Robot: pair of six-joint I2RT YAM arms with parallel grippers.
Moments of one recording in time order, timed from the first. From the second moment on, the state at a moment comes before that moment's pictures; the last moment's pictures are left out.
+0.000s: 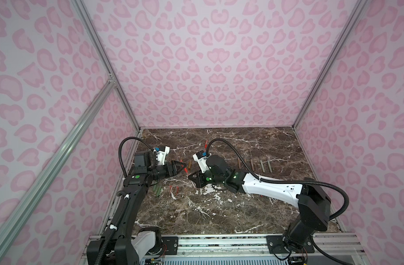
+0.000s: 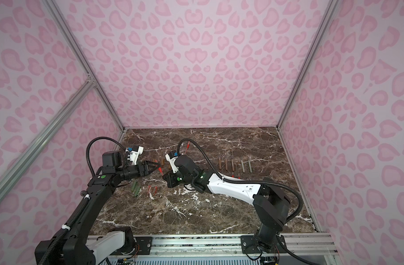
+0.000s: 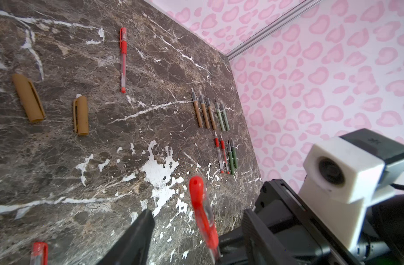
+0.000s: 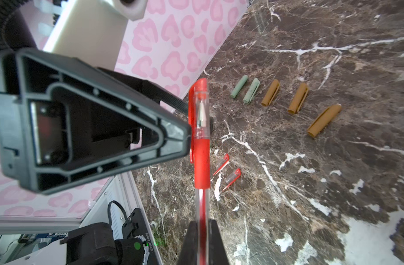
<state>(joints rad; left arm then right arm) 0.05 1.09 0.80 -0.44 0.91 -0.36 1.01 1.71 1.24 -0.05 -0.21 0.60</state>
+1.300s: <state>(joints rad) 0.08 1.08 0.80 -0.44 0.90 -0.36 1.03 1.82 1.36 -0.10 -0.24 0.54</state>
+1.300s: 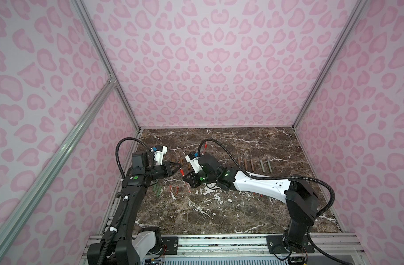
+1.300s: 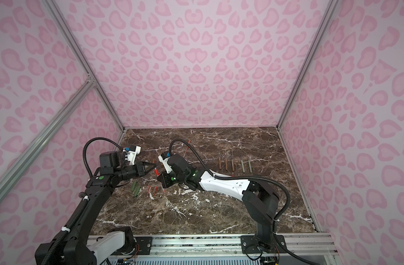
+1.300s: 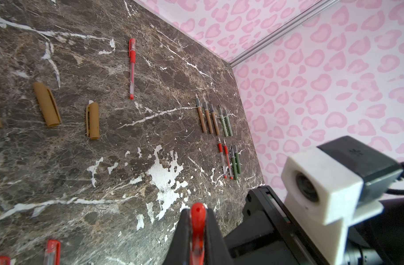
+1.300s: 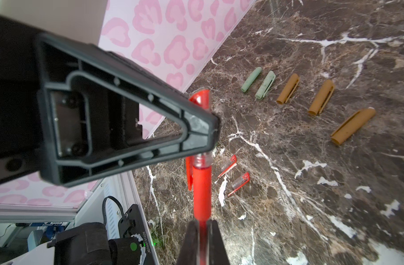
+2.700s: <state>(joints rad) -0.12 1.45 0.95 -0.82 0.46 -0.03 0.67 1.20 0.78 -0.52 0.19 0.71</state>
